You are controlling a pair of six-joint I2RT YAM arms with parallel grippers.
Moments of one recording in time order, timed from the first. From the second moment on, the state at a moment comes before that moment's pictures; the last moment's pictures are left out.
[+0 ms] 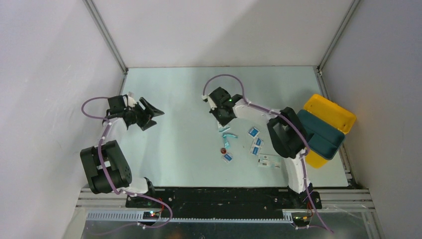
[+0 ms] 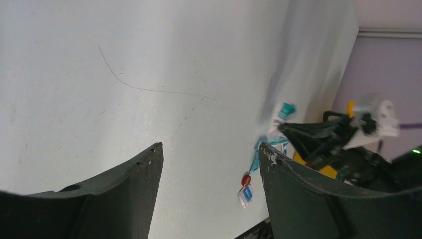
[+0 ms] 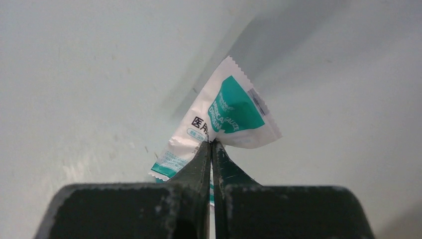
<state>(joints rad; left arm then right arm) 0.32 1.43 0.88 -0.35 0.65 -0.53 0.74 2.10 1.61 -0.59 0.07 -0.03</state>
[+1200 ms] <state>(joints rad) 0.30 1.47 0.90 -0.35 0.71 -0.49 -0.15 1.09 1.09 -1.07 -0.28 -1.44</state>
